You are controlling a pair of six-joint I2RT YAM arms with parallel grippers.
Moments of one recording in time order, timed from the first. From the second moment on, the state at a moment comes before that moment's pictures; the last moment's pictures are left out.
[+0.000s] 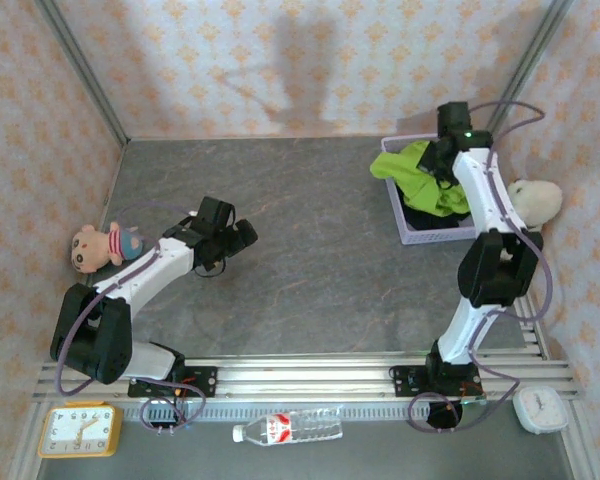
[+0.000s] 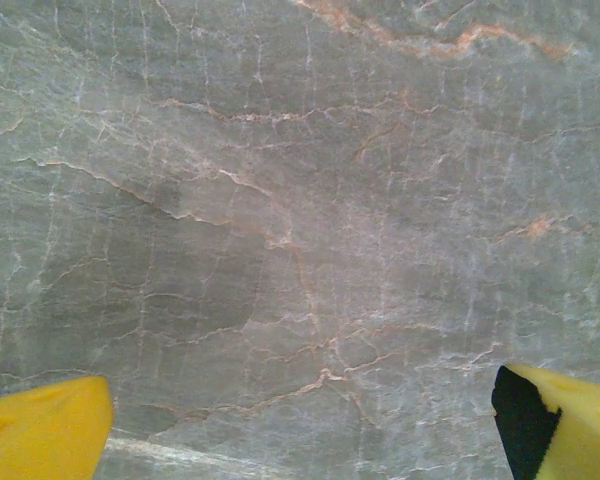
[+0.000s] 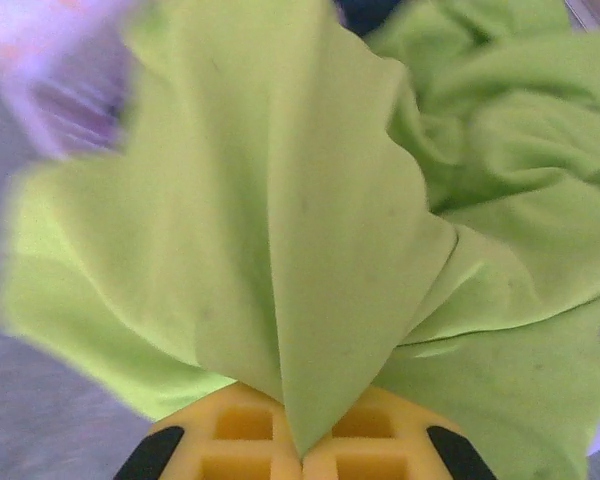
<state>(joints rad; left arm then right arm) -0.31 1.38 0.87 -0.51 -0.03 -0.90 0.01 1.80 1.82 -0.99 0.11 0.51</state>
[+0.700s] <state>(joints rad) -0.13 1.30 1.01 -0.61 -0.08 -0.95 0.28 1.63 1.89 -0.72 -0.35 0.81</state>
